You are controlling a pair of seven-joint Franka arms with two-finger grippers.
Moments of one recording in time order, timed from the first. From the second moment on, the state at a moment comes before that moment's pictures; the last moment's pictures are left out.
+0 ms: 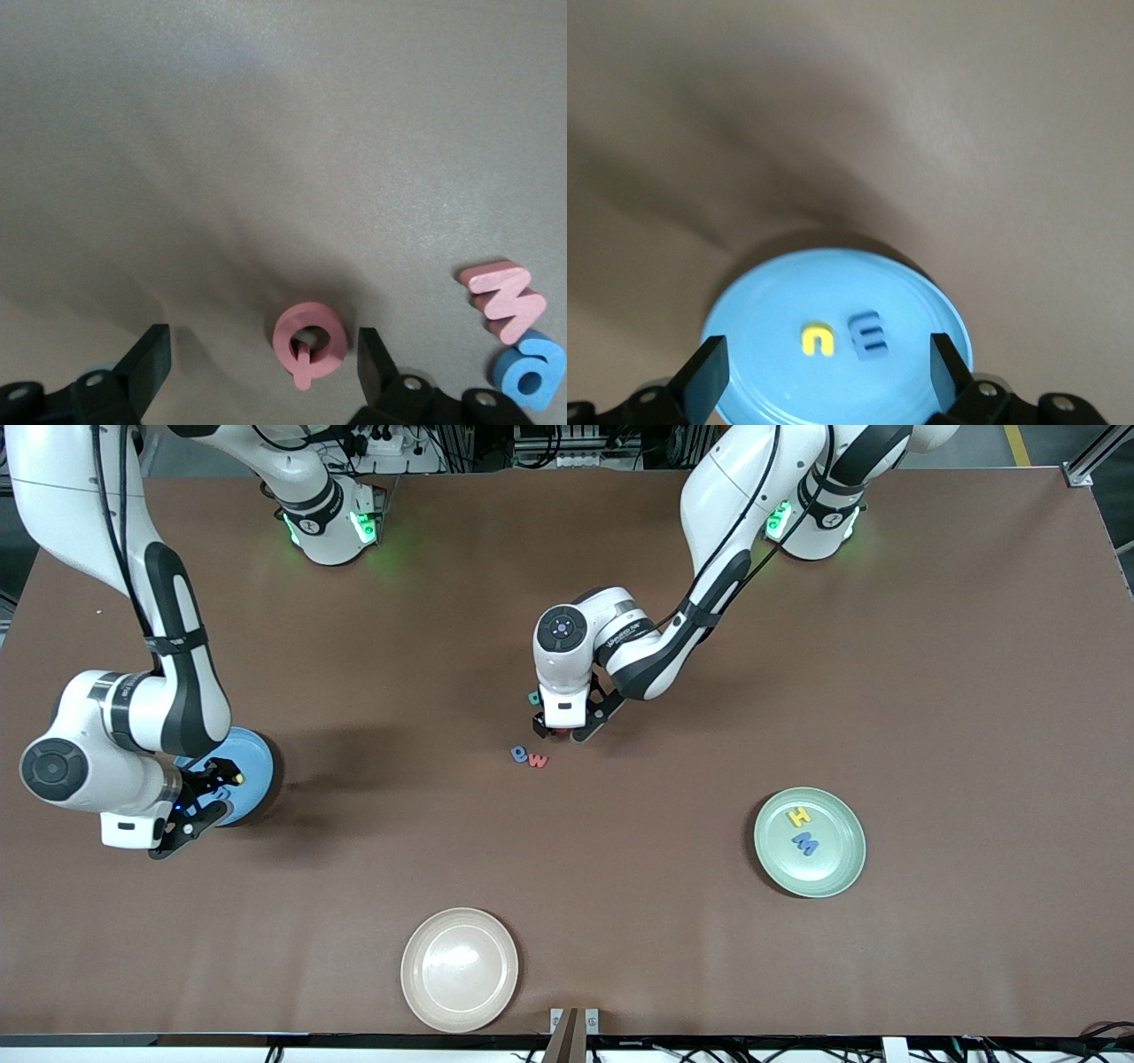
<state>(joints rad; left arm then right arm) -0.66 0.80 -0.27 -1.60 0.22 2.36 -1.81 0.14 0.53 -0.27 -1.74 0.05 2.13 -0.80</state>
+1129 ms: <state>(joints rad) -0.55 0.74 -0.26 -1.57 0.25 2.36 -1.71 0.25 0.53 -0.26 -1.68 0.14 2.13 -0.69</state>
